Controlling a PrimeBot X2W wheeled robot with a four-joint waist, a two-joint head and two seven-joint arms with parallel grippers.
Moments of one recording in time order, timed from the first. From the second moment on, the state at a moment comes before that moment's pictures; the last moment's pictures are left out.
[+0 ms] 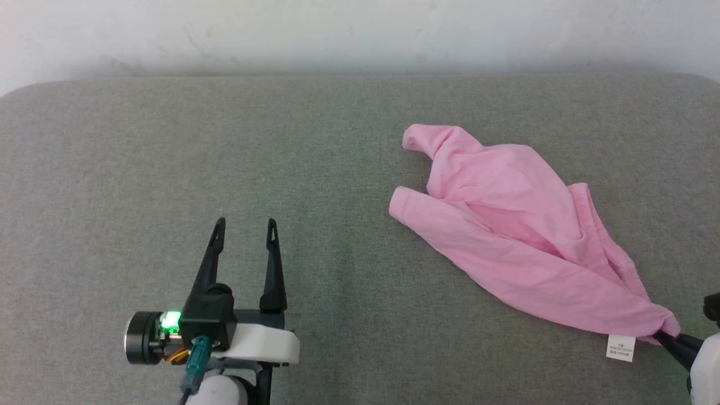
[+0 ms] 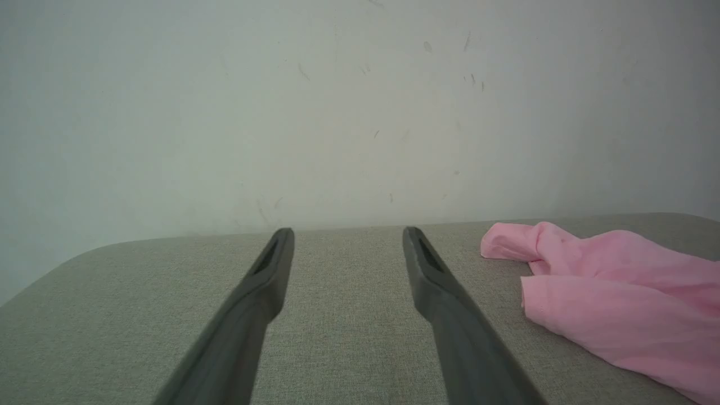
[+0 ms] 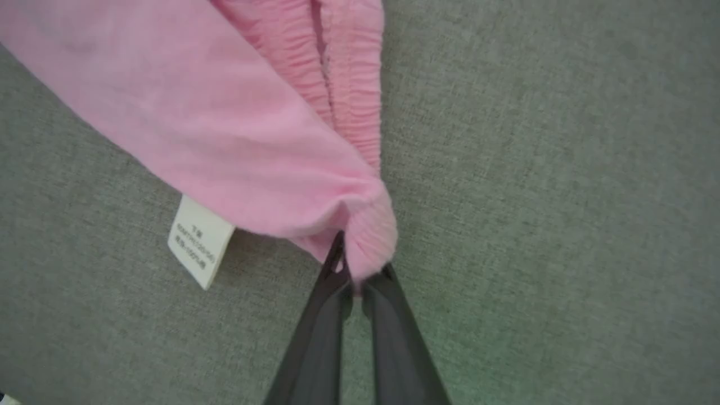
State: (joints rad) left arm -0.06 0.06 -0.18 0.00 -0.03 0.18 -0.26; right arm -0.29 -0.92 0.85 0.43 0.95 0.13 0.02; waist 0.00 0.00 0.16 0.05
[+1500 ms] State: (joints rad) left arm -0.88 0.33 -0.87 0.51 -0.62 -0.12 0.42; right arm -0.04 -0.15 -0.01 -0.25 0.14 0.13 -0.26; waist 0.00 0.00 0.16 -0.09
